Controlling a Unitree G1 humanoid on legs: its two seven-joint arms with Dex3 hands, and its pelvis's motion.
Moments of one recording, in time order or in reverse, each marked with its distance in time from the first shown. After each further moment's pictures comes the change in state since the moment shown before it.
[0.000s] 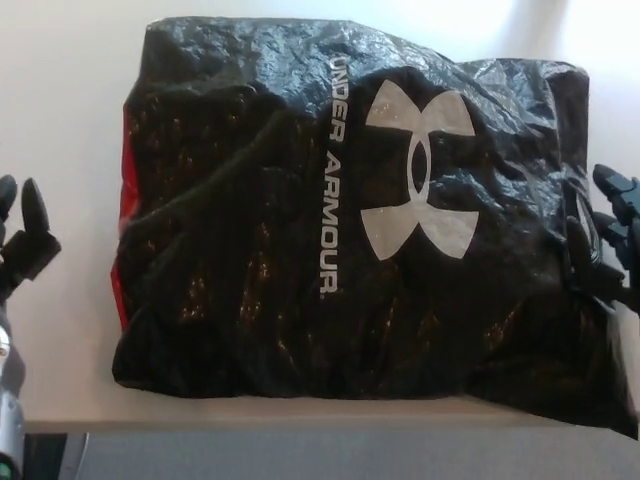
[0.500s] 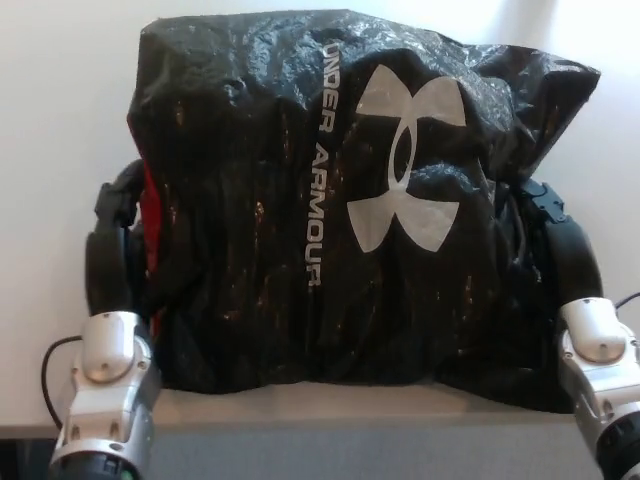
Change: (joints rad) left_arm -0.021 -0.247 -0.128 0.031 0.065 -0.004 0.047; right_arm -0.044 0.173 0.075 0.017 0.002 0.003 -0.029
